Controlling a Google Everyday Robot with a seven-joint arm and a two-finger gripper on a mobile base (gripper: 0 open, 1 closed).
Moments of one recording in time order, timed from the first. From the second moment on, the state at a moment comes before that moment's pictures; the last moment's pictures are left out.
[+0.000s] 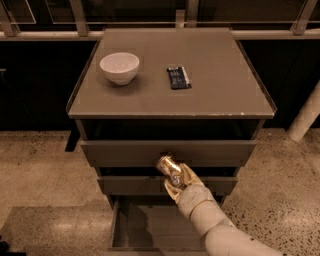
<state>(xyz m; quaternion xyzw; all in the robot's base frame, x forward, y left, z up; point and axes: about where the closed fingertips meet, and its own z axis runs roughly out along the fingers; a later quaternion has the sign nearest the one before) 0.497 -0.076 0.642 -0.37 0.71 -0.08 0.59</state>
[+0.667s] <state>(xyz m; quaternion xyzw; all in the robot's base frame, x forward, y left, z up) 0.528 -0.100 0.719 -0.36 0.65 -0.15 0.65</state>
